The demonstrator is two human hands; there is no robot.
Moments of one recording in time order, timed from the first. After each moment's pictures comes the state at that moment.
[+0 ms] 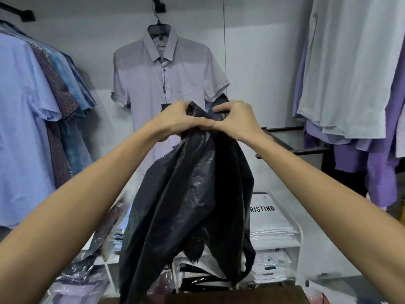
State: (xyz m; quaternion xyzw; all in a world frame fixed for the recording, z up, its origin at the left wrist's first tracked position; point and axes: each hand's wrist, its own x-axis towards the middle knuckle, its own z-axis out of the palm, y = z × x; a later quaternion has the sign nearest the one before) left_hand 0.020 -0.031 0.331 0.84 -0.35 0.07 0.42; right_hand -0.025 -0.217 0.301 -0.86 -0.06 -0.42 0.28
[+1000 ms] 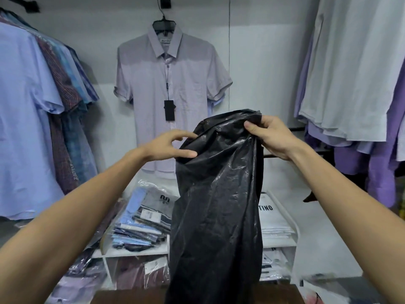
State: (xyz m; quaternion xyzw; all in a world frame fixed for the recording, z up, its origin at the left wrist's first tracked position) left_hand 0.077 0.014 0.259 0.84 -0.44 0.05 0.31; right_hand -0.044 -0.285 0.260 -0.71 -0.19 -0.23 0.63
